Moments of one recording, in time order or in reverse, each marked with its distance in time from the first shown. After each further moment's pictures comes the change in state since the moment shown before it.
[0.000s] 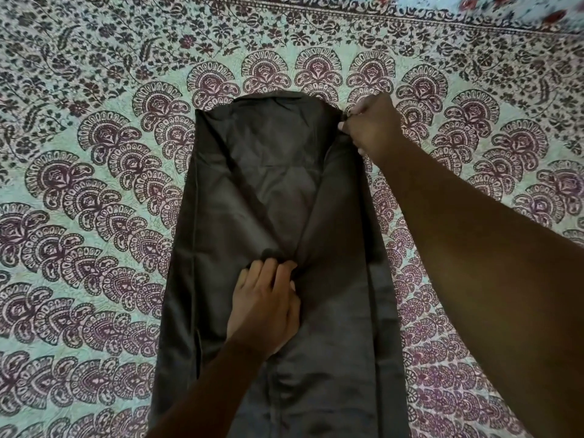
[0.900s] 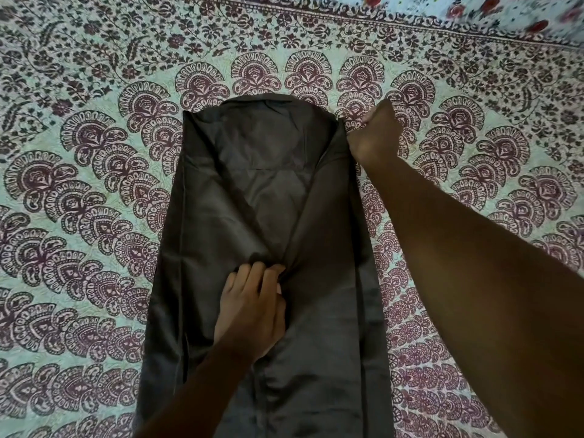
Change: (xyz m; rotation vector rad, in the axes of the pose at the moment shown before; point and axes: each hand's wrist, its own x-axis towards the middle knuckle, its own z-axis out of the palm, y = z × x) left_hand 0.002 0.001 -0.004 -0.013 -0.039 -0.003; right_hand -0.010 0.015 -0.011 -0.132 0.145 -0.074
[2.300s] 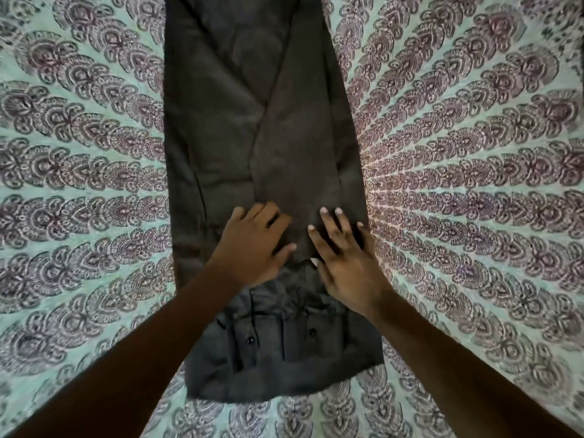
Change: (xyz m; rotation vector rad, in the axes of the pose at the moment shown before) left_hand -0.174 0.027 -0.044 0.196 -0.267 0.383; right_hand -0.458 0.200 -0.066 -0.666 -0.389 -0.636
